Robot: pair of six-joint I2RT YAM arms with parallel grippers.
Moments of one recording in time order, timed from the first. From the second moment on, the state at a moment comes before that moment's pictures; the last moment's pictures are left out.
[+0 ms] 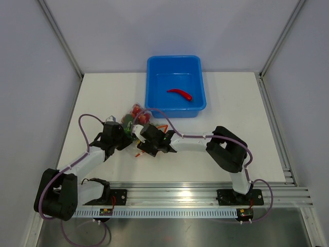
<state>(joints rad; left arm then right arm) -0.26 1.14 0.45 -0.14 0.02 -0.78 1.07 2.00 1.30 -0.19 0.17 -0.17</state>
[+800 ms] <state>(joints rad) -0.25 1.10 0.45 -0.19 -0.03 -0.79 1.00 1.76 1.18 -0.24 0.15 -0.11</state>
